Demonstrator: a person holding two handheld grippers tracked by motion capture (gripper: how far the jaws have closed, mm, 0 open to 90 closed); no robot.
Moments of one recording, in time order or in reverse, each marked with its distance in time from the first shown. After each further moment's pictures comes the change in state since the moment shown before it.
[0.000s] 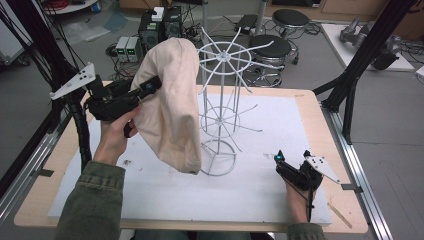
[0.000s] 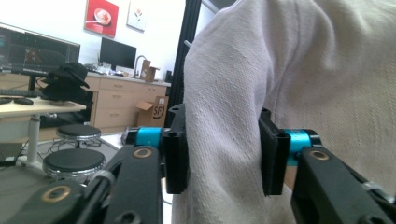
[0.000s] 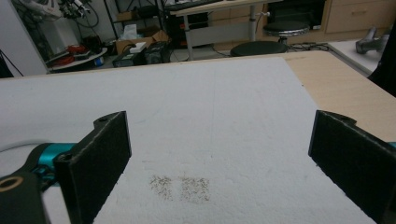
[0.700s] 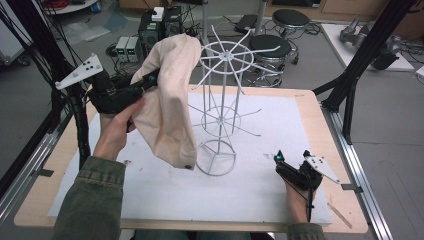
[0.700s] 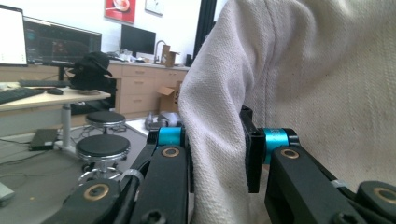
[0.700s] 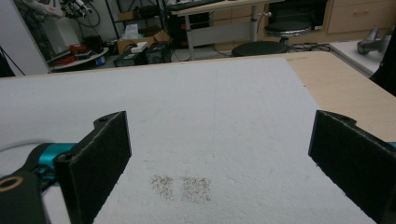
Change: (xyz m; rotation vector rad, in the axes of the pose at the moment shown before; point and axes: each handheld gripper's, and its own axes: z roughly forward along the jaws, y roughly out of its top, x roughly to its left) left arm -0.006 0.011 0.009 0.068 0.093 0.072; right arm 0.001 0.000 0.000 -0.001 0.005 -0.004
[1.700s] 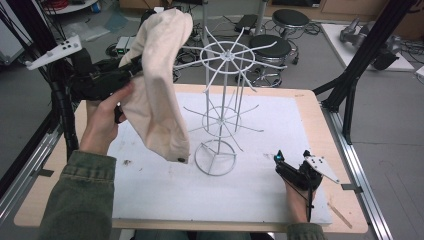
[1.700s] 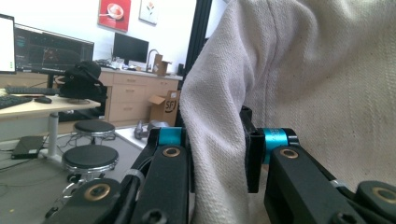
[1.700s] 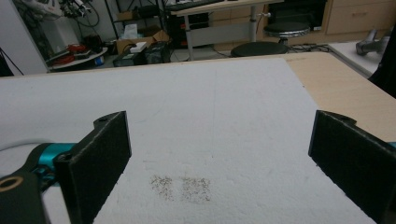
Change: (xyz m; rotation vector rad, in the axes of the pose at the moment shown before) left arm -0.008 0.044 -0.002 -0.024 -0.032 -0.038; right arm 0.001 0.000 0.000 0.002 -0.002 0.000
